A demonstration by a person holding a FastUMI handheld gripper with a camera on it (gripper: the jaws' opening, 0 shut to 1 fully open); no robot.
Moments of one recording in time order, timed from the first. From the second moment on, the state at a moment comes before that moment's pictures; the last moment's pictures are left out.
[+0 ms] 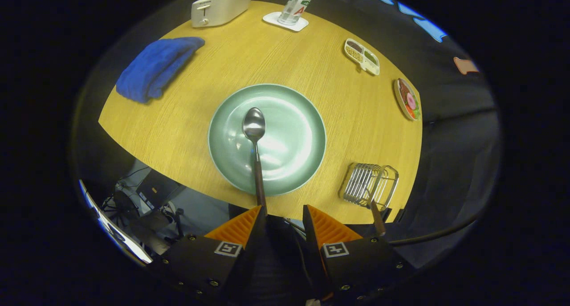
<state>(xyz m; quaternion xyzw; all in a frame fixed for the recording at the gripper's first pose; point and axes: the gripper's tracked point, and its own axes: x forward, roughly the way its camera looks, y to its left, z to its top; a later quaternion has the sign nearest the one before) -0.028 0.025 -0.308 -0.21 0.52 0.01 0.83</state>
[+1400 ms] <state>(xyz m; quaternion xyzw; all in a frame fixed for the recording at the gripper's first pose) -0.008 0.042 -0.388 -0.16 0.54 0.03 0.82</state>
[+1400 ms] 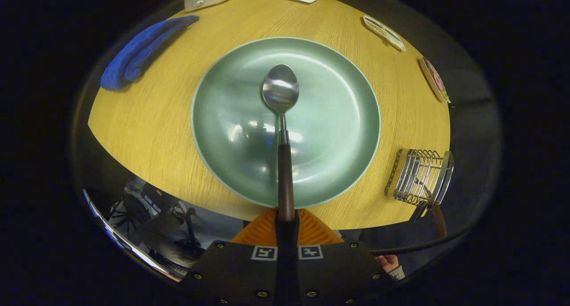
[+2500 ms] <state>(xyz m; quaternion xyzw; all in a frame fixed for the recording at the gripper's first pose) 0.000 0.029 -0.271 -0.12 0.45 -0.03 0.88</state>
